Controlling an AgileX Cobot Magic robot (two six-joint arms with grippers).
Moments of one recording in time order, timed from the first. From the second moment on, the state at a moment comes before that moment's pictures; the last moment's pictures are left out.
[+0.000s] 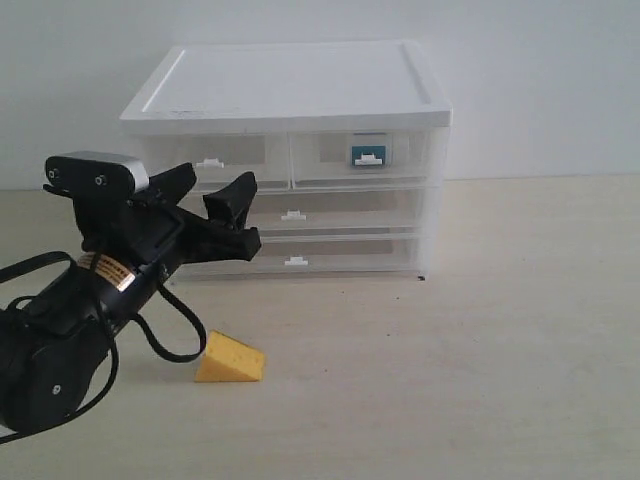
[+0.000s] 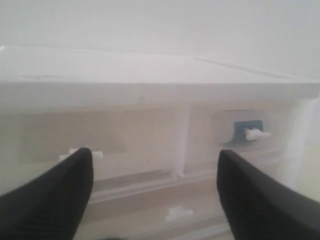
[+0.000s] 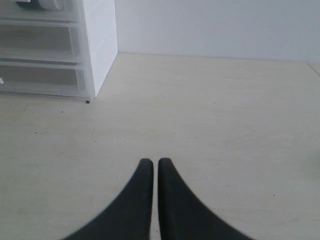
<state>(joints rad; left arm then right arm) -0.55 1.85 -0.63 -0.15 -1.20 -0.01 0.10 0.01 0.00 -0.03 0.33 0.00</state>
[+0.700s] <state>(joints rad) -0.55 1.99 -0.79 -0.40 -1.18 0.15 0.10 0.01 0.00 -0.03 0.33 0.00</state>
